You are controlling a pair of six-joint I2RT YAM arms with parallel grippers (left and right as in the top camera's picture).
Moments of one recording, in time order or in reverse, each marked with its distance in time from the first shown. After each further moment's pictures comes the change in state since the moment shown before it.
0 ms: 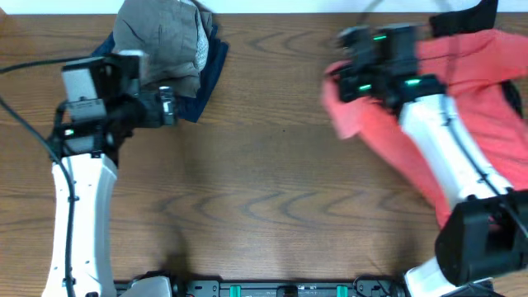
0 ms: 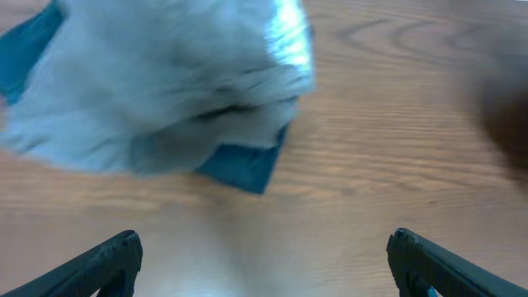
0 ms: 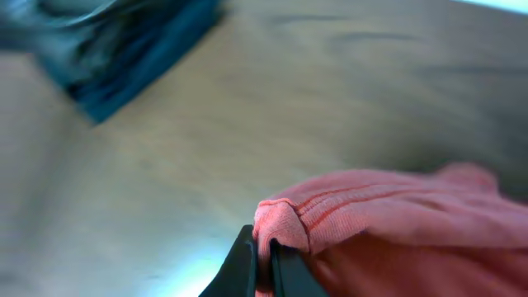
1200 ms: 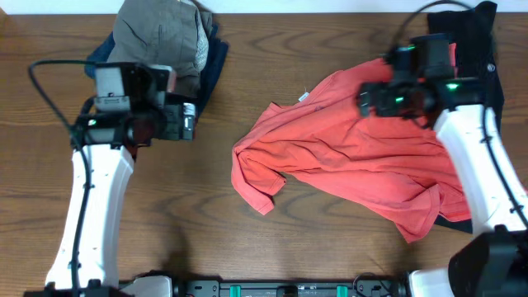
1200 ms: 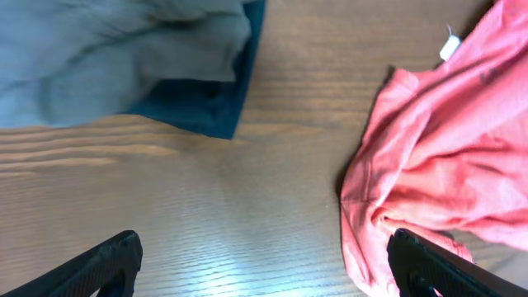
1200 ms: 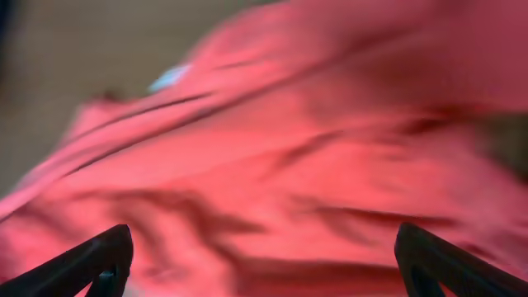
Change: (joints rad) left arm -0.143 0.062 0.000 -0.133 -0.055 0.046; right arm -0.246 -0.122 0.006 -0.367 0.265 0.159
